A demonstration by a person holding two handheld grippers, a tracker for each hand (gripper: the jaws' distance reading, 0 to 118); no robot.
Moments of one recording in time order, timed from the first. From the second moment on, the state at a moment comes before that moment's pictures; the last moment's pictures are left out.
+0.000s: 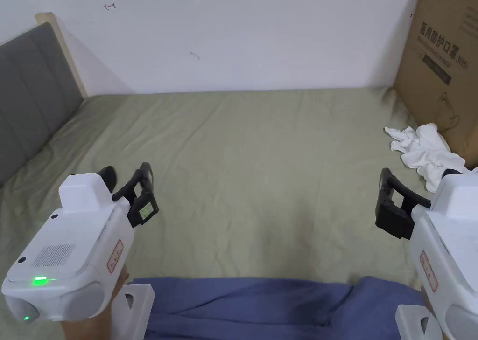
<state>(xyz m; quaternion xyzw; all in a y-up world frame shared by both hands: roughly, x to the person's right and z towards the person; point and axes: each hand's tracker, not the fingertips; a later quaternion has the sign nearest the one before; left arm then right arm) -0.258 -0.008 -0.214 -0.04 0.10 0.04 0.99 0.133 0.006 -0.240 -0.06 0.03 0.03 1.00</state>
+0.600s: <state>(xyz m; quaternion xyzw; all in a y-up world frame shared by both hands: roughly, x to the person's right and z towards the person) -0.338 -0.080 -0.249 -0.28 -0.02 0.26 0.92 0.124 0.000 -0.252 -0.09 0.04 0.03 0.99</state>
